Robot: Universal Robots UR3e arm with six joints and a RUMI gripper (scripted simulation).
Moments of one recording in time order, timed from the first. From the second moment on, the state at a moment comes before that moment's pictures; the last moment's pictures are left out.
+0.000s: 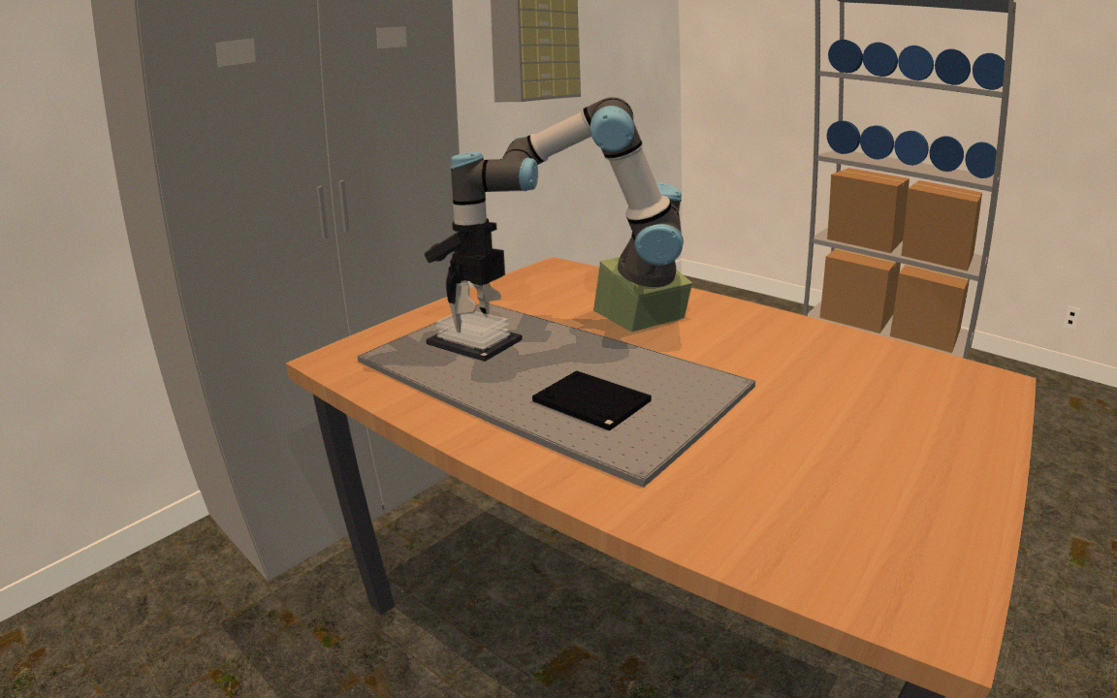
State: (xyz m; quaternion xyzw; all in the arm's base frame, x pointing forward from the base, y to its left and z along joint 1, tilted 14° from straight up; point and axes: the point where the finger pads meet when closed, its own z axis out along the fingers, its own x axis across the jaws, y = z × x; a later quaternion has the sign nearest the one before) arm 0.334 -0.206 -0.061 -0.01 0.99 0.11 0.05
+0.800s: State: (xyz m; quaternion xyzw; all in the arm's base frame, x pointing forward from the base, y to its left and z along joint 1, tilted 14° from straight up) arm 0.334 -0.205 -0.064 -0.01 0.99 0.11 0.05
